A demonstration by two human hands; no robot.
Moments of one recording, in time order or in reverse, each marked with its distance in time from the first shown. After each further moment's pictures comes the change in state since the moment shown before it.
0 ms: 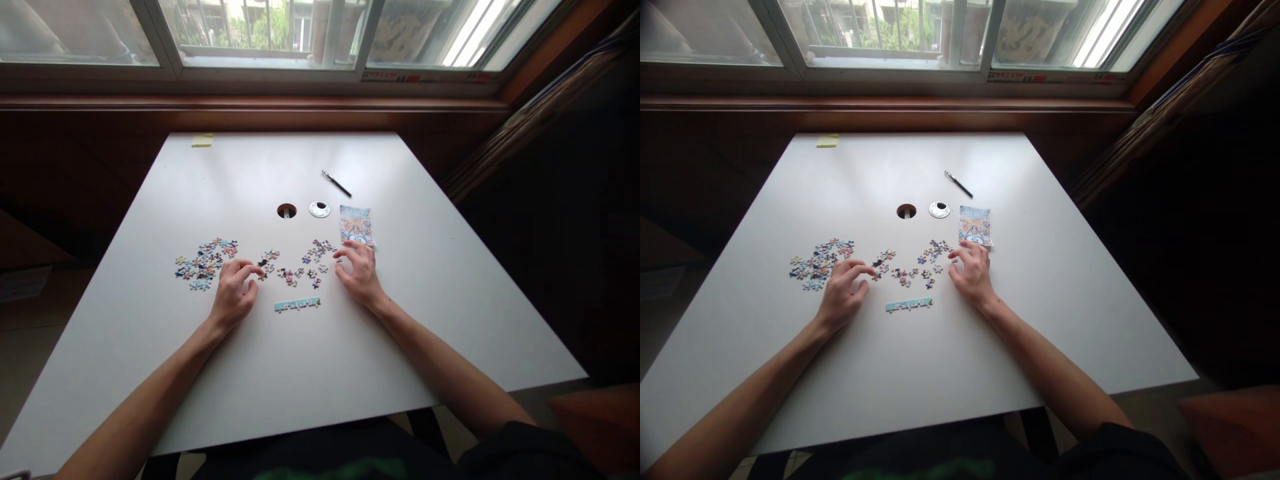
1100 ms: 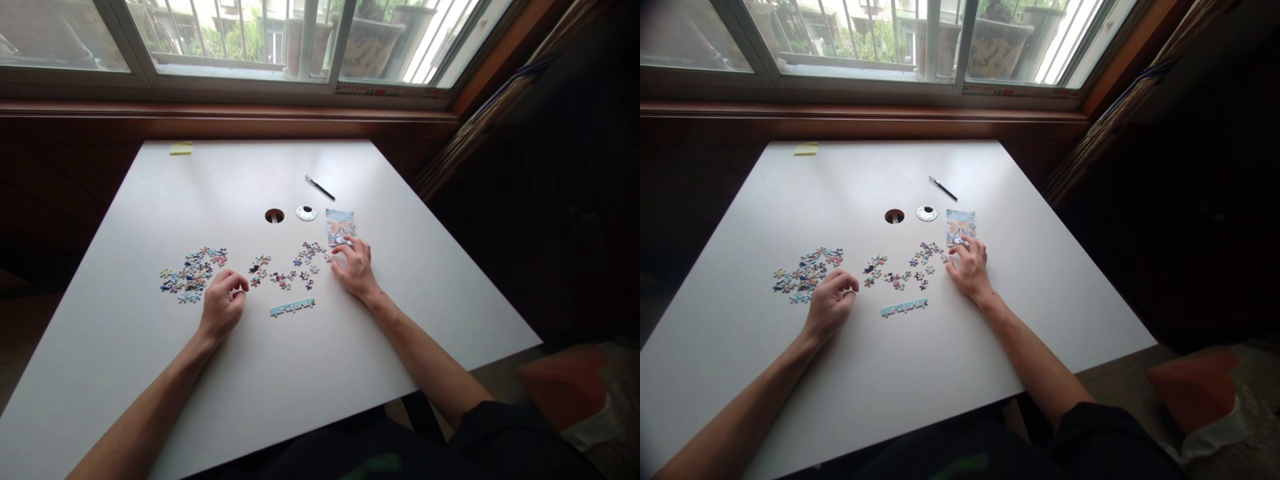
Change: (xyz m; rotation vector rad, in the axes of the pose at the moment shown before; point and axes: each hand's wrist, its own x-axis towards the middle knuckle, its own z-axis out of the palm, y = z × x) left_hand -0.001 -0.006 -0.004 -0.207 0.002 -0.094; right_hand 0.003 0.015 0.000 -0.214 0.097 0.027
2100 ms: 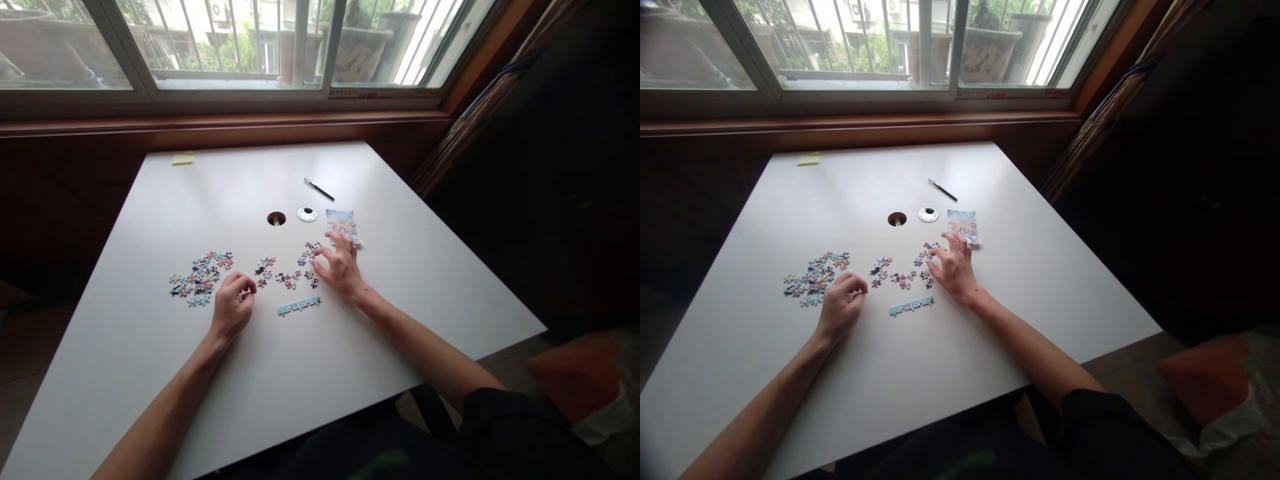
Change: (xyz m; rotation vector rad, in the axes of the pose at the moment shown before) left_hand 0.001 0.001 0.000 0.001 -0.022 0.026; right_hand 0.005 -0.053 0.001 -0.060 -0.065 -0.122
